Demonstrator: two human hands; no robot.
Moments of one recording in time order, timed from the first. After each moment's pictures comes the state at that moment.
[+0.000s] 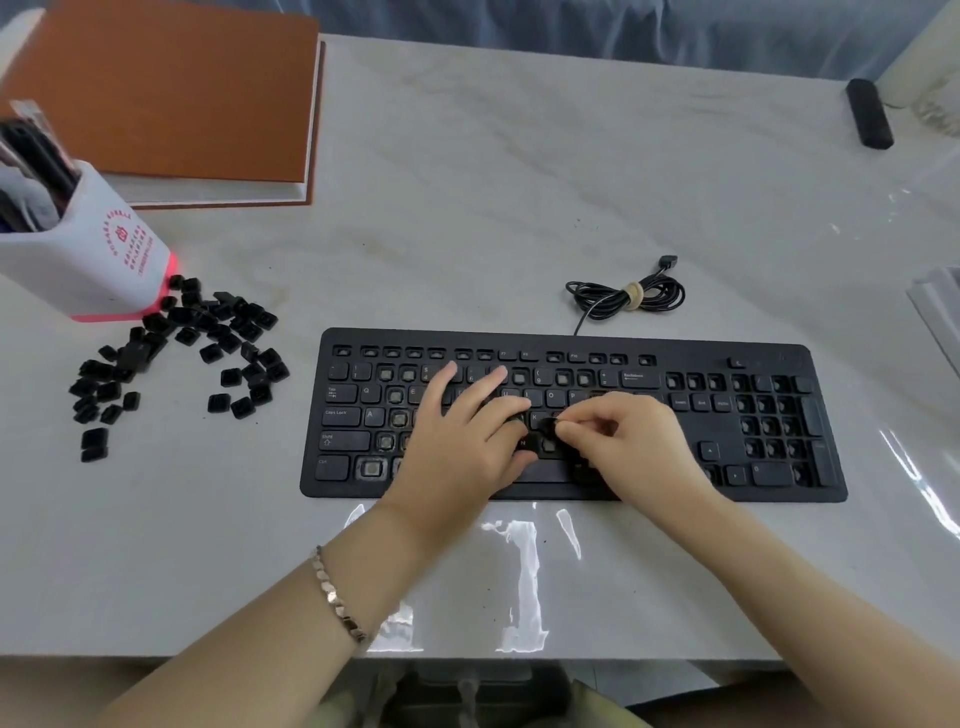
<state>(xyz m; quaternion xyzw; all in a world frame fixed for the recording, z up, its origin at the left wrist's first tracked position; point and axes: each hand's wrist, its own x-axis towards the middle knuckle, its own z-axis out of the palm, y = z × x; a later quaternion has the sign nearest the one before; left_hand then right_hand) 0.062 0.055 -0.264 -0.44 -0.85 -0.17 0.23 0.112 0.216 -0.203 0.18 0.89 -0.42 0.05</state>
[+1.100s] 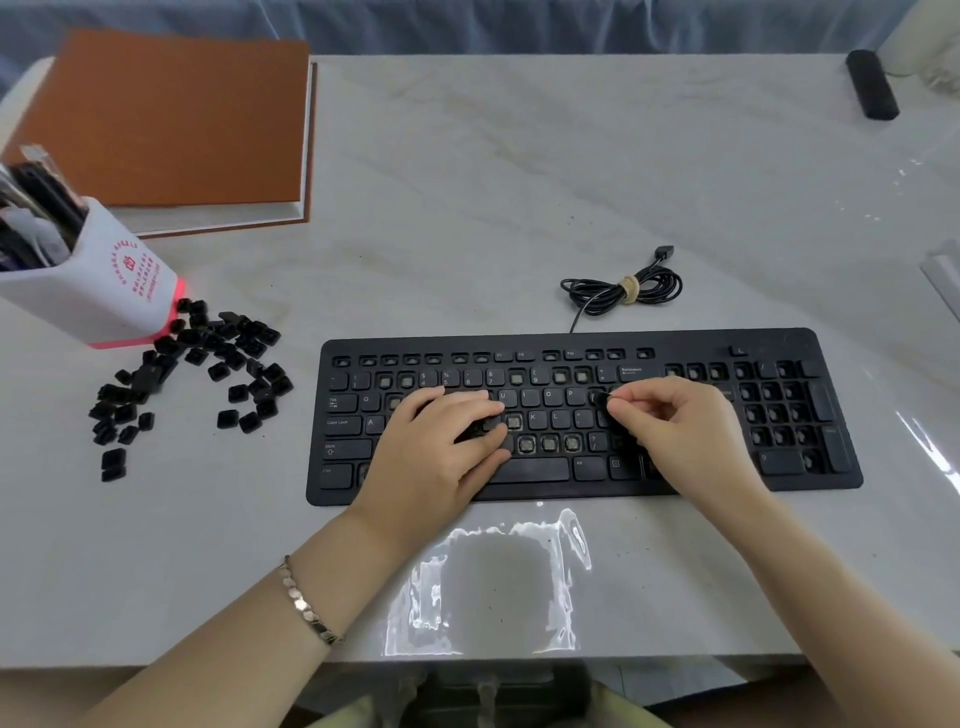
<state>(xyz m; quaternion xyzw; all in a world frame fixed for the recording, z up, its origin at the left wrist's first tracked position) 0.058 0.030 -0.264 -0.44 -0.85 -0.25 0.15 0.123 0.246 -0.209 0.26 0.84 -0.47 -0.04</state>
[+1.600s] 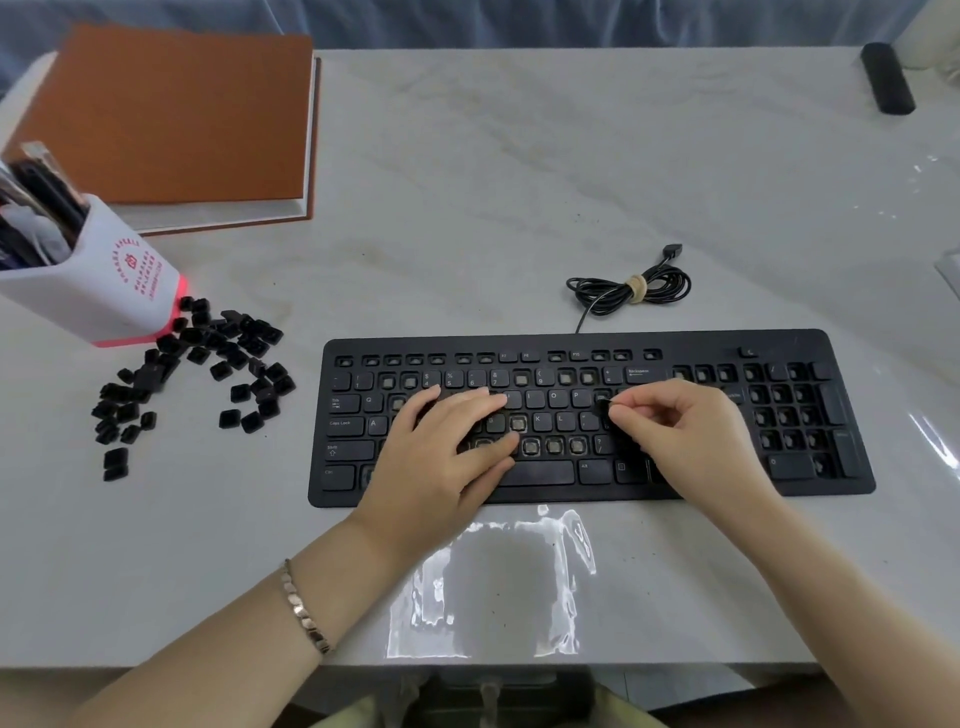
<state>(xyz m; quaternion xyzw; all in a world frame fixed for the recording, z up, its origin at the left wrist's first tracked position) 0.063 0.029 -0.265 -0.44 -0.85 -0.25 0.14 0.123 0.245 -0.208 0.24 0.85 -0.47 -0.02</state>
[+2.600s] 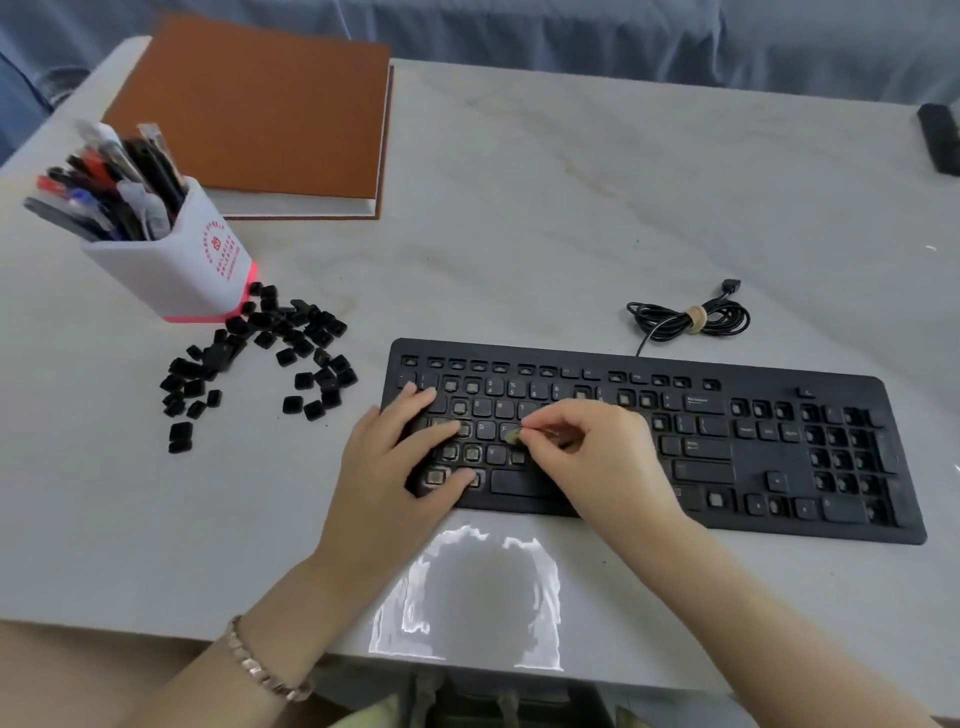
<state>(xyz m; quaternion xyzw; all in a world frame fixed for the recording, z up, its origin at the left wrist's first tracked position) 0.070 -0.035 -0.256 -0.21 -0.90 -0.37 0.06 0.094 0.150 -0.198 0.11 0.90 -0.42 0.00</state>
